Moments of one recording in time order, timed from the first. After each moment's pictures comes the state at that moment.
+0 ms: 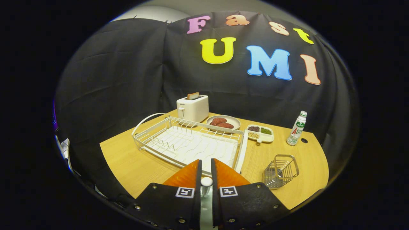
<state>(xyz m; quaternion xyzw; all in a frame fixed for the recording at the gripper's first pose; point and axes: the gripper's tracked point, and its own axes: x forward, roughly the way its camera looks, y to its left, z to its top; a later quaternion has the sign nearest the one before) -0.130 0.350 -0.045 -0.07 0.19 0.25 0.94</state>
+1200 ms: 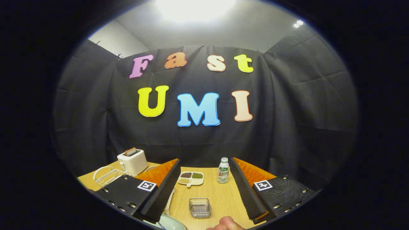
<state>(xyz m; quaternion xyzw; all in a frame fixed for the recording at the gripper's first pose) -0.083 0.152 0.137 0.00 0.02 0.03 1.00</state>
